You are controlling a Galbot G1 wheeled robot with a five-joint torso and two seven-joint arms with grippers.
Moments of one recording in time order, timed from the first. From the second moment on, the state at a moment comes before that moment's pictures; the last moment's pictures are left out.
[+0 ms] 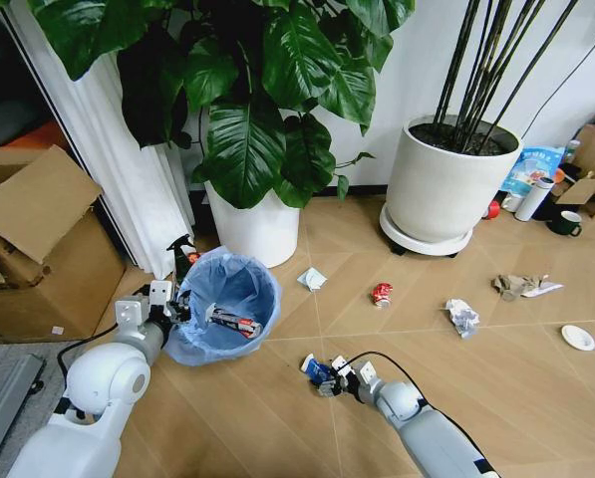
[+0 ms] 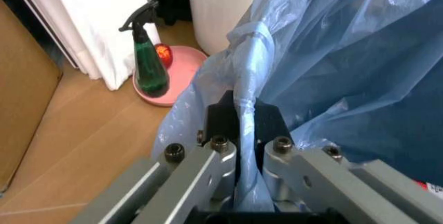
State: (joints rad) left arm 1.22 -1.09 -0.50 -2.06 -0.54 0.70 -0.19; right arm -0.96 1.30 0.10 1.04 0.03 -0.10 -0.45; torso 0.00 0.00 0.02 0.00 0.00
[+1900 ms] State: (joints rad) left arm 1.12 -1.06 -0.35 -1.98 -0.67 0.74 -0.24; right arm -0.91 1.16 0.01 1.90 0.50 -0.35 -0.31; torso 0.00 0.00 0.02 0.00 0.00
